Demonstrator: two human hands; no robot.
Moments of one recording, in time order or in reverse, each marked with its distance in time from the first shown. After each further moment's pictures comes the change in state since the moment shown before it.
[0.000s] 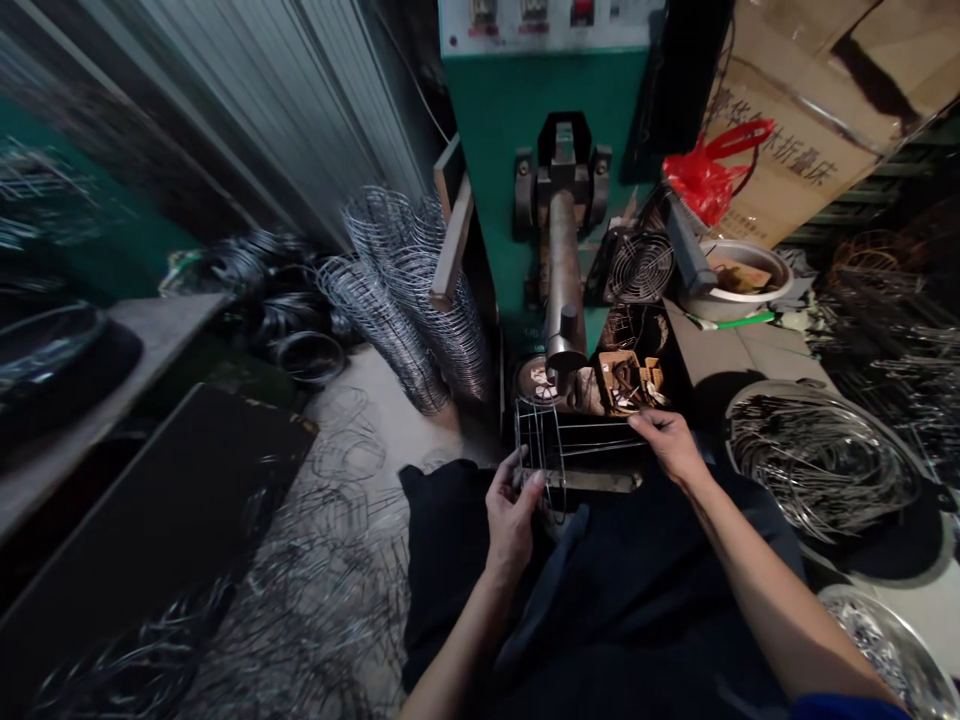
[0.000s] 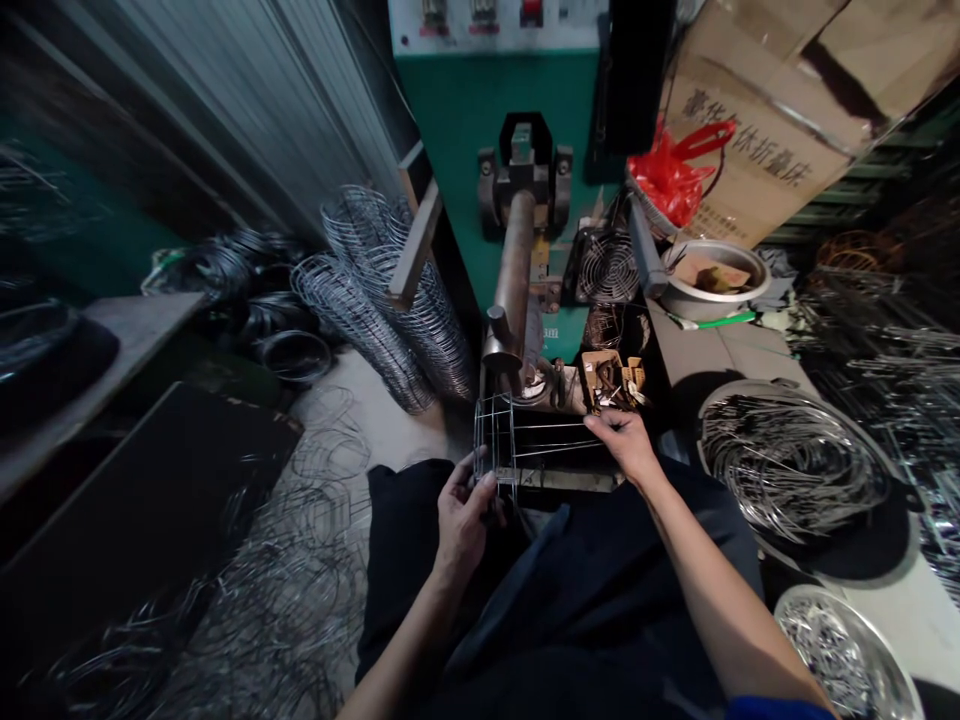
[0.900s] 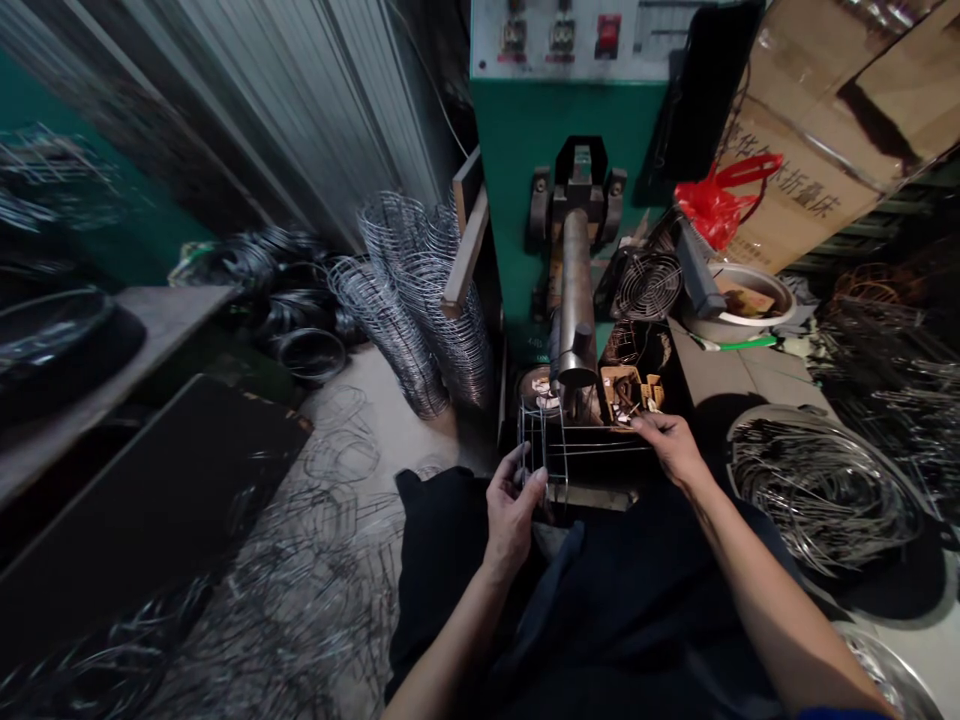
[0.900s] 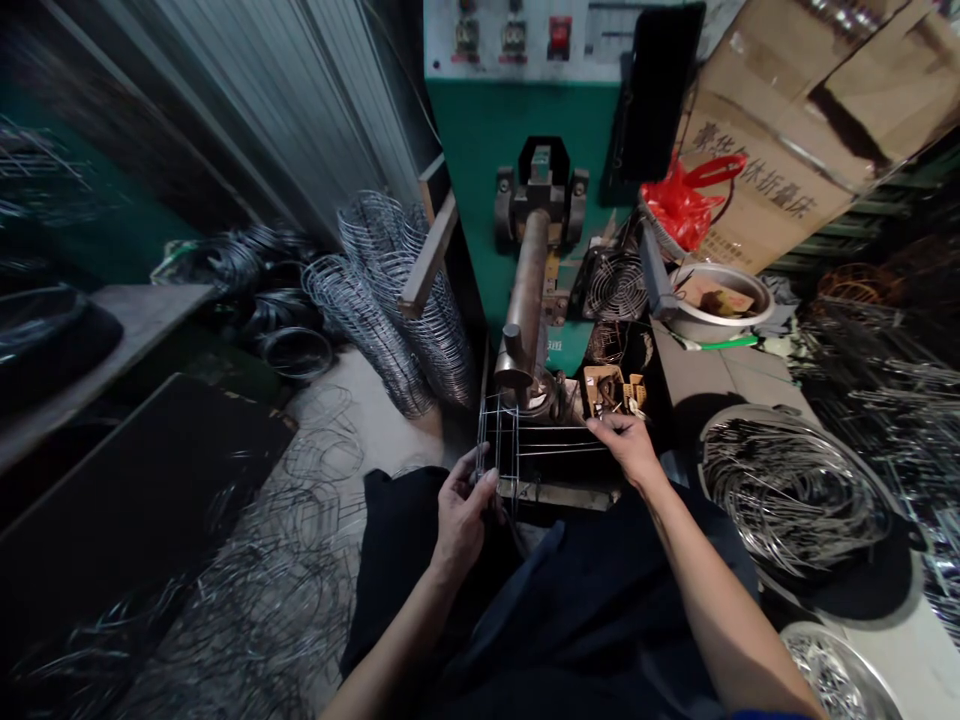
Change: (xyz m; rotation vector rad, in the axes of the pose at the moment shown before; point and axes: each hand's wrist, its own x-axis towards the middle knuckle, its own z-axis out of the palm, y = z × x) left_hand 0.020 0.005 0.006 0.028 -0.003 0.066; right_hand 0.023 -0.017 -0.001 0.009 -0.017 -0.017
